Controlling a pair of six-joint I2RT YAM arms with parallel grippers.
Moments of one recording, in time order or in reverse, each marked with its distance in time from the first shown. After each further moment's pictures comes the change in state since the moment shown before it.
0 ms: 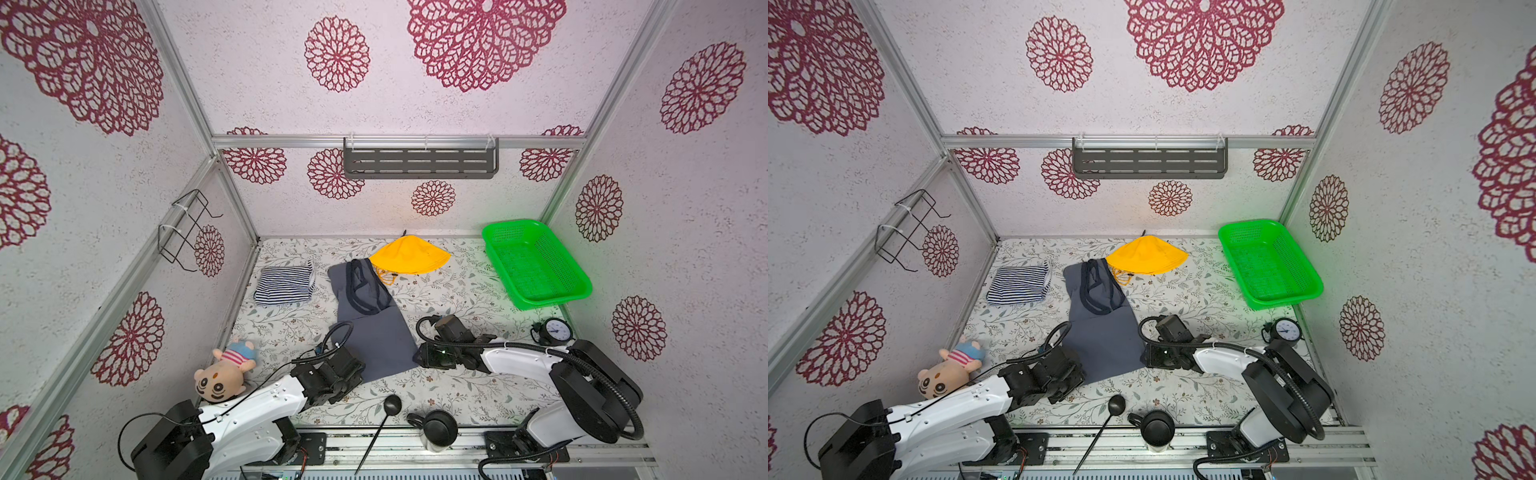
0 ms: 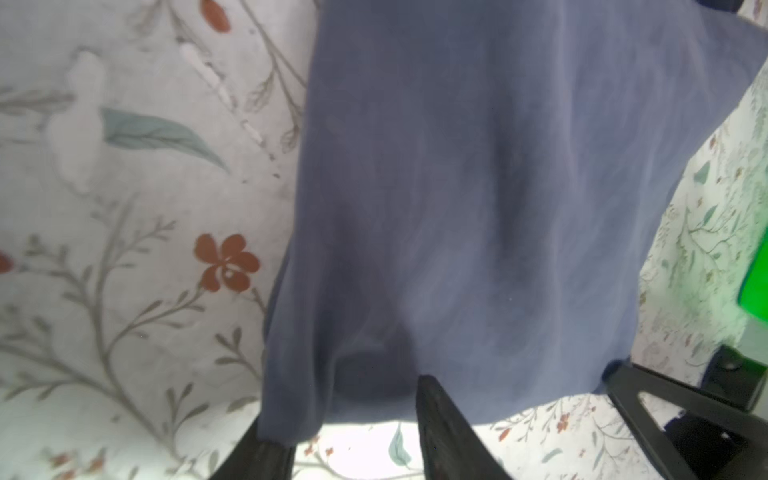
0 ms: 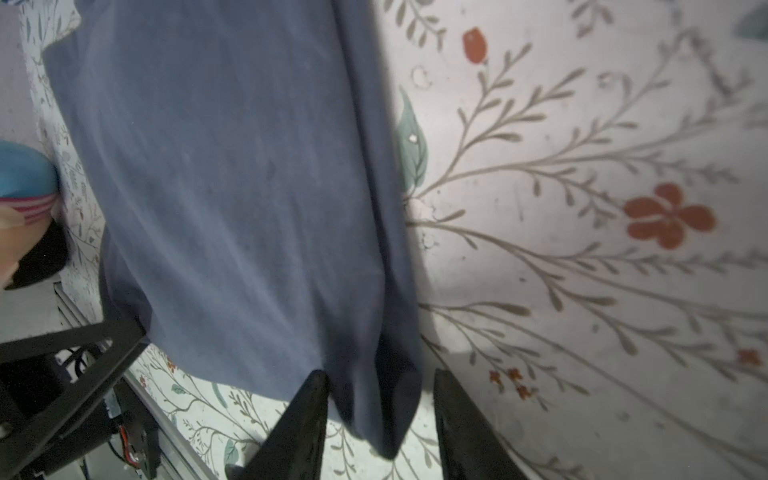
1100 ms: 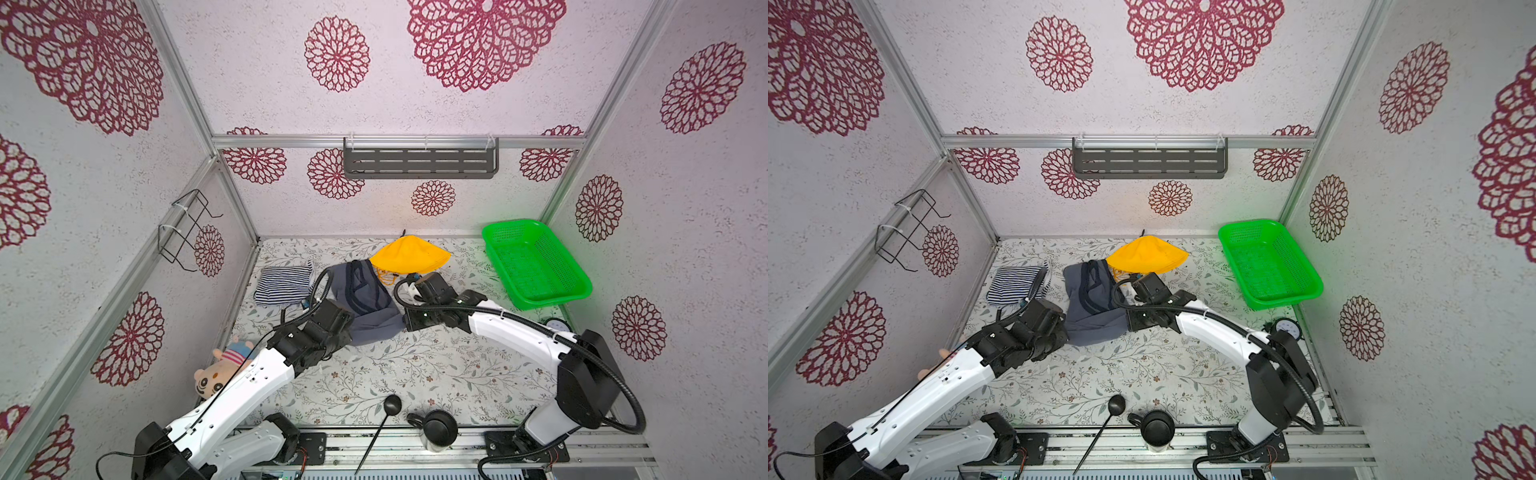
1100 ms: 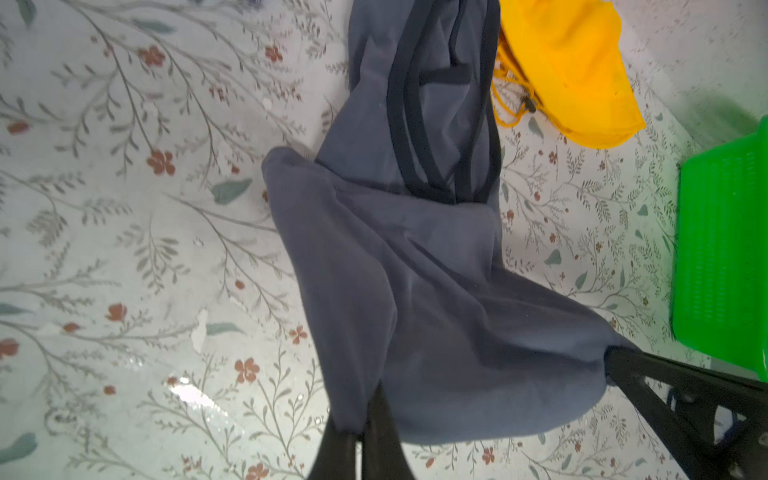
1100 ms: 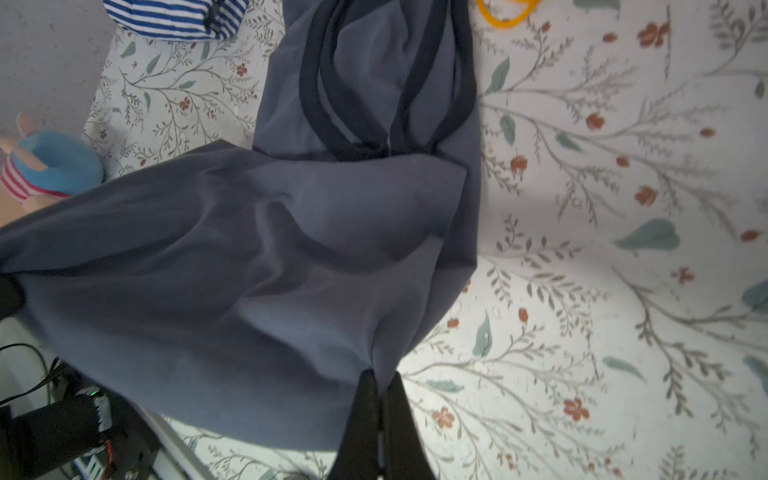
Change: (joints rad) left arm 0.275 0.001 0.489 -0.369 -0.117 0.434; right arm -0.001 0.135 0.623 -0.439 0.151 -0.353
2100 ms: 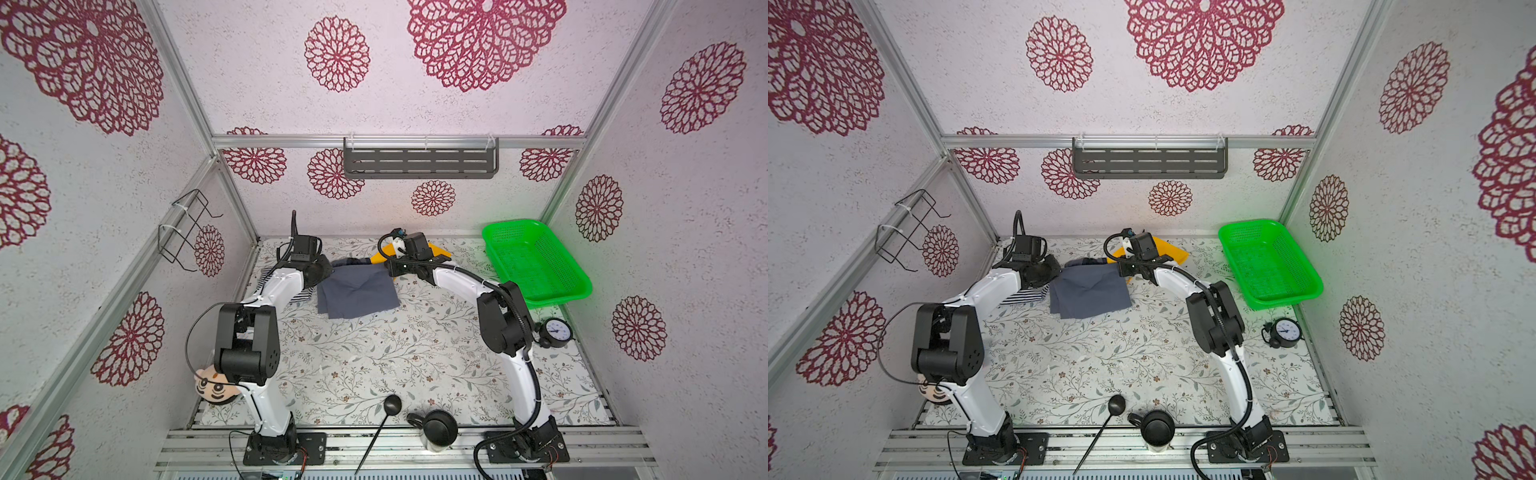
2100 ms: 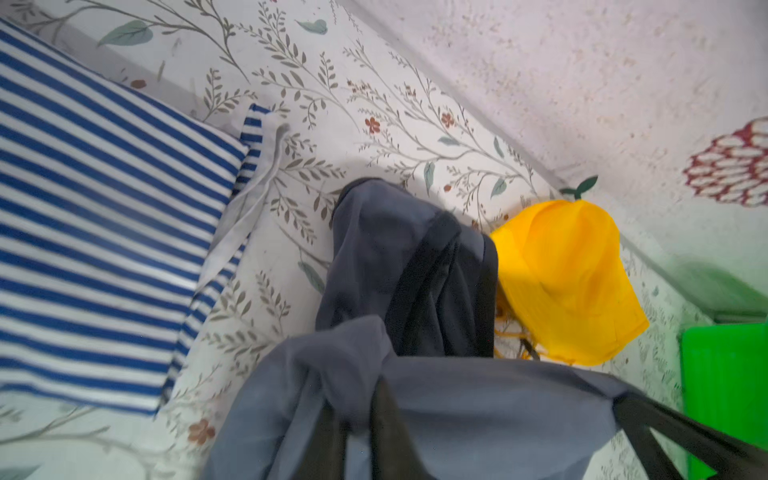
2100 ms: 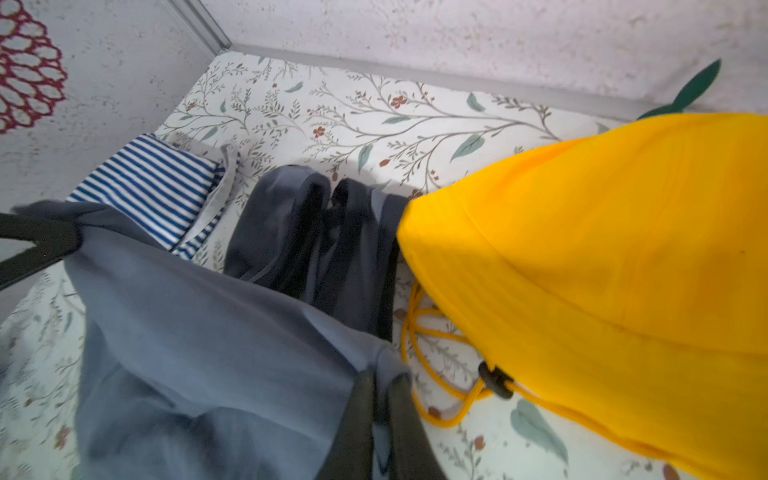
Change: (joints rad) left arm 0.500 0.801 0.464 0.492 0.286 0.385; right arm -0.198 0.671 0.622 0.365 -0.077 -0.153
